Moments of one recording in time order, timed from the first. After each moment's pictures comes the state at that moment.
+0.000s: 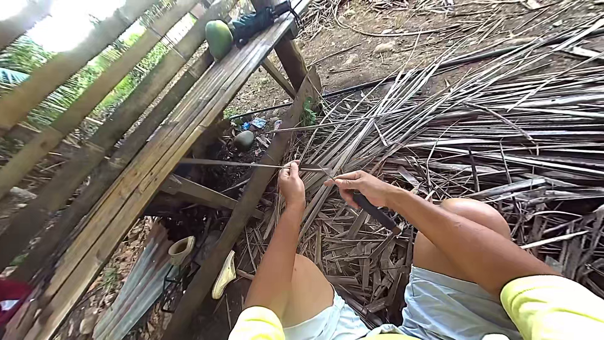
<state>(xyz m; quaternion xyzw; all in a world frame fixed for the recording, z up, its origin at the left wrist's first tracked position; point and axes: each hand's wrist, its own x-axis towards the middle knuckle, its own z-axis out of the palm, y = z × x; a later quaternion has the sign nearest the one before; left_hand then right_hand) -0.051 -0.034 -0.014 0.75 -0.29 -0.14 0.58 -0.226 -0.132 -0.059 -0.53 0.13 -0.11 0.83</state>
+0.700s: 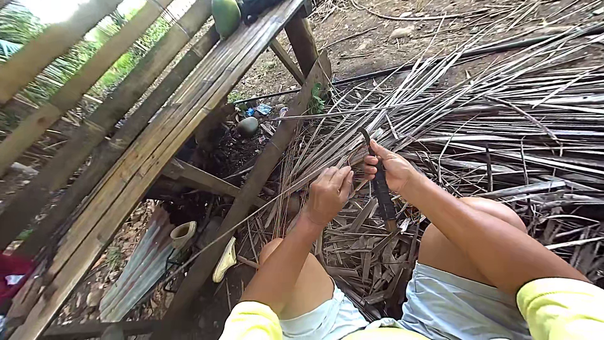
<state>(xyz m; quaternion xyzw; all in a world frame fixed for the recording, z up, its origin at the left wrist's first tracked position) -0.095 -0.010 -0.021 0.63 -0.68 0.15 0.34 -0.225 -0.158 -0.057 -0.22 0.22 -0.24 0.92</state>
